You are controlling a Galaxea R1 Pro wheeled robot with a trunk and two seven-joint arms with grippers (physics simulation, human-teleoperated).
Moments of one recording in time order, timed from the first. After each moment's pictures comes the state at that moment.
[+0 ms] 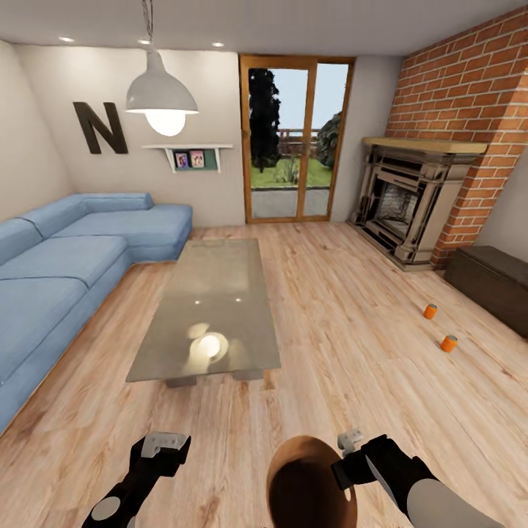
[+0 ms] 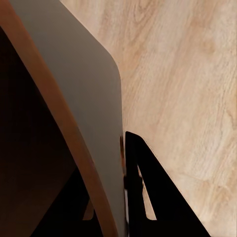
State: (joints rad) left arm -0.07 0.05 -0.02 -1.23 -0.01 0.16 -0.06; right arm -0.63 -0.04 0.03 -0.31 0.32 0.45 0.47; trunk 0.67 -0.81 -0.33
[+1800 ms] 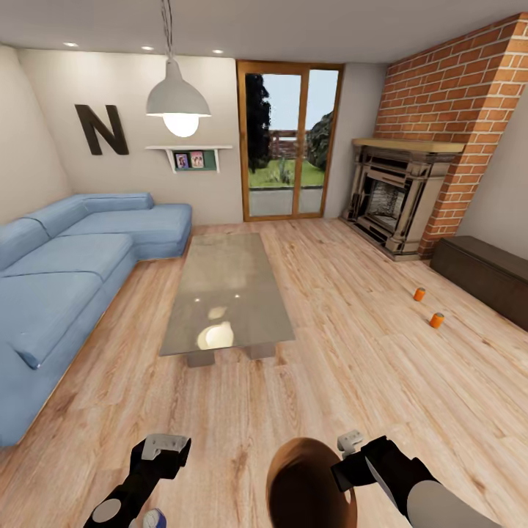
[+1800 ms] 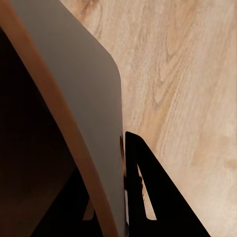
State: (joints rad) left arm -0.07 0.04 -0.02 -1.21 -0.01 0.15 -0.06; right arm -0.63 -0.04 0.03 -0.31 0.32 0.45 0.47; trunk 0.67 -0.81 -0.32
